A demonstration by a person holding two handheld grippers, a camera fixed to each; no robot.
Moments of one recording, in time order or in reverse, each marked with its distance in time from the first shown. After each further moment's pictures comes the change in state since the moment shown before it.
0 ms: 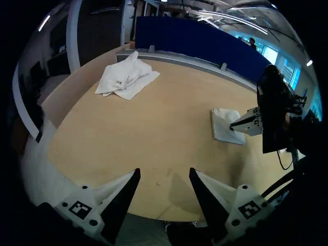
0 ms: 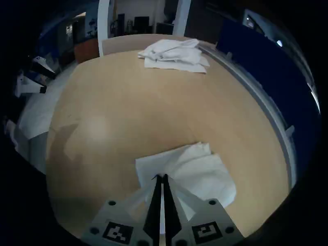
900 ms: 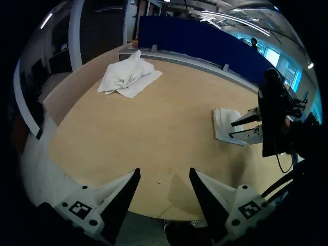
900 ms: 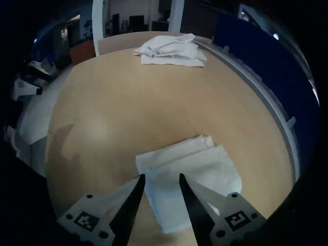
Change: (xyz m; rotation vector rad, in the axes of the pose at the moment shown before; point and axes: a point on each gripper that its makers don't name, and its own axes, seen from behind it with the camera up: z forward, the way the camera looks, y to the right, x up) left arm 0.002 -0.002 0.002 0.007 0.000 -0.016; right arm -0.010 0.000 -0.003 -0.010 -0.013 0.052
